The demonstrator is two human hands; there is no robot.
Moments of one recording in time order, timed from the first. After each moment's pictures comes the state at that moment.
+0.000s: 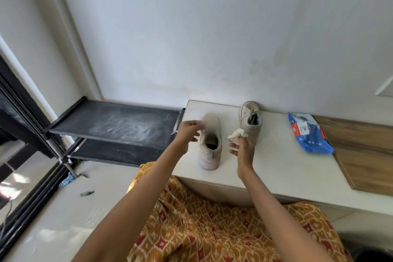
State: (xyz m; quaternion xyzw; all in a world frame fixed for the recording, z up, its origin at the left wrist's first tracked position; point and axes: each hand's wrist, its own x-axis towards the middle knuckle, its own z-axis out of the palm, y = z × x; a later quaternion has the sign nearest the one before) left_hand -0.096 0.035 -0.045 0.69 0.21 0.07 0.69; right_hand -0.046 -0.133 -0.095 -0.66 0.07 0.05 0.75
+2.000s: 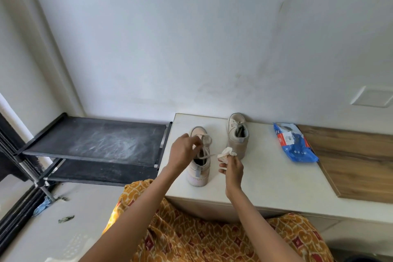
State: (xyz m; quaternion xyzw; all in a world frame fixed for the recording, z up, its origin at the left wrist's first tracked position) left_hand -0.072 0.026 -0.073 0.93 0.02 0.24 0.29; right_hand -0.050 -0.135 -0.112 -0.68 0.11 0.02 0.72
